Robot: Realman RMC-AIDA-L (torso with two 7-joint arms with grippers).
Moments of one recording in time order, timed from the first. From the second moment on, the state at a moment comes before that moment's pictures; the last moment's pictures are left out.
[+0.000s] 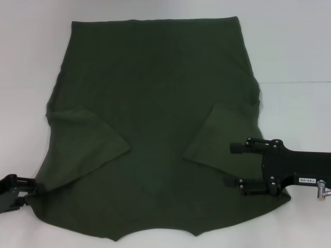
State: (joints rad) left arm -0.56 -1.98 0.20 0.68 2.64 1.47 -2.52; right arm 0.60 1.98 -0.73 -0.44 -1.93 -1.56 1.08
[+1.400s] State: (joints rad) left arm -0.59 -1.97 0.21 0.68 2.66 1.45 -2.47; right arm 0.69 1.90 -0.67 -0.48 -2.07 -1.35 2.20
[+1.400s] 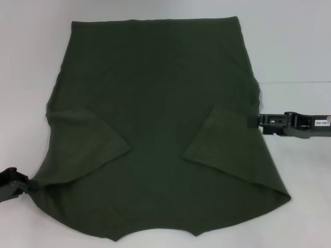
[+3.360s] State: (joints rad) left arm -0.61 -1.96 0.21 0.67 2.66 1.41 -2.45; right arm 0.66 1.86 -0.70 -0.40 -2.33 -1.34 2.51
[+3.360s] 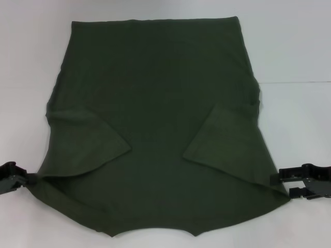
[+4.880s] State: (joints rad) left arm -0.62 -1.96 0.21 0.67 2.65 1.41 -2.45; right arm 0.68 1.89 -0.69 -0.40 -2.33 -1.31 2.50
